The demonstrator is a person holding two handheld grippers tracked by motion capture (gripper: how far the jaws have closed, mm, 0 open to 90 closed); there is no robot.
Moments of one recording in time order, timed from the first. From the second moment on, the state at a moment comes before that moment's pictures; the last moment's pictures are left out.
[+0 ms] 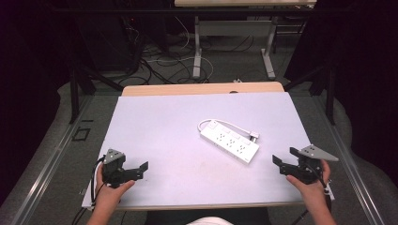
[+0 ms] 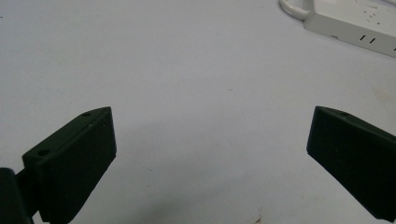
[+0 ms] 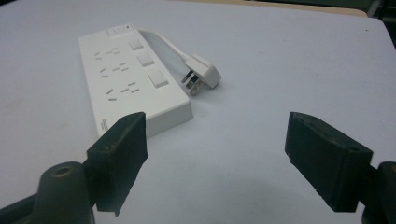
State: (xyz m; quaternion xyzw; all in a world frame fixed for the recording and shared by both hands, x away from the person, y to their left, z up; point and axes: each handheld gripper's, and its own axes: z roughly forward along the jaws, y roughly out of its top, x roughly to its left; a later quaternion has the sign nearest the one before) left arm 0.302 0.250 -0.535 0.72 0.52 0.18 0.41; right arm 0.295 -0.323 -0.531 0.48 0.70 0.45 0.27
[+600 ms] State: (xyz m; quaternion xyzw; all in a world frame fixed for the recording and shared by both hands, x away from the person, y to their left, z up) left arm 0.296 0.249 -0.534 0.72 0.53 0.18 0.41; right arm 0.303 -0.311 -0.532 0.46 0.73 0.43 0.27
